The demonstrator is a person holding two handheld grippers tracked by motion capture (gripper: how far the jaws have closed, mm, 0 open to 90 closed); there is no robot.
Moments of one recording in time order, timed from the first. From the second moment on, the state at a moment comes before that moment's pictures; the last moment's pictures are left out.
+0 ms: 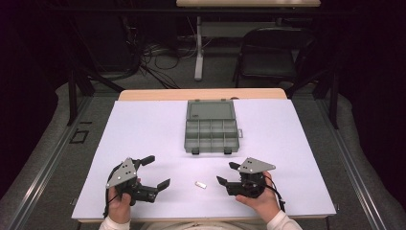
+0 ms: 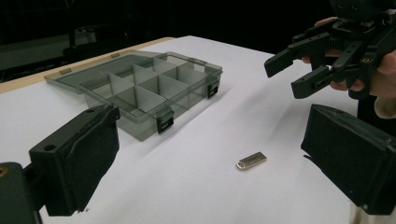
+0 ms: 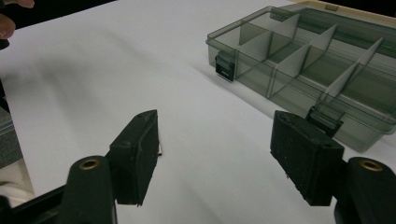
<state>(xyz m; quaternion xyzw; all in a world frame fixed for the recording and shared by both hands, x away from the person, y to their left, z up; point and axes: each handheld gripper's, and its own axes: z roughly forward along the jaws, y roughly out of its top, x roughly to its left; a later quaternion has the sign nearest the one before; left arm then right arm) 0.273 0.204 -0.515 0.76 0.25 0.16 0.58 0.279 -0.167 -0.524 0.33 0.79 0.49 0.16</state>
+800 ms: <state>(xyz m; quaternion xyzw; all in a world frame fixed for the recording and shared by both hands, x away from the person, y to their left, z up) 0.274 0.205 -0.515 0.76 0.25 0.15 0.58 0.301 -0.127 -0.514 0.29 0.81 0.49 0.15</state>
